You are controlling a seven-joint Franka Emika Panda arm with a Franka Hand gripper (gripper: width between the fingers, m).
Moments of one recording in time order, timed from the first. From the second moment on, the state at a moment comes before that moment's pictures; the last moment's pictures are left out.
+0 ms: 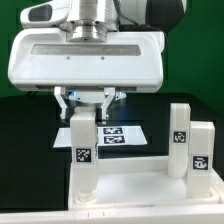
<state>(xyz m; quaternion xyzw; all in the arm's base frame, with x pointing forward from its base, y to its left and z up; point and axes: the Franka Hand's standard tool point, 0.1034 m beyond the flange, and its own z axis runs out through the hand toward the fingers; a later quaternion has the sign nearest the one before) 0.626 -0.049 0.139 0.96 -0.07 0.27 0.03</state>
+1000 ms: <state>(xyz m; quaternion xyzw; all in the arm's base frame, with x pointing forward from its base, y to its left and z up) 0.621 -0.046 0.132 0.96 -0.06 0.29 0.04</state>
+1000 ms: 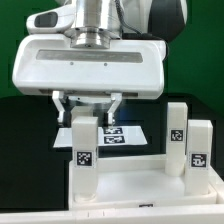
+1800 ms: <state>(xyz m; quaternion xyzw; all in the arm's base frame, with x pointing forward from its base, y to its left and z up) 0.630 -0.050 0.129 1.00 -0.07 0.03 -0.04</state>
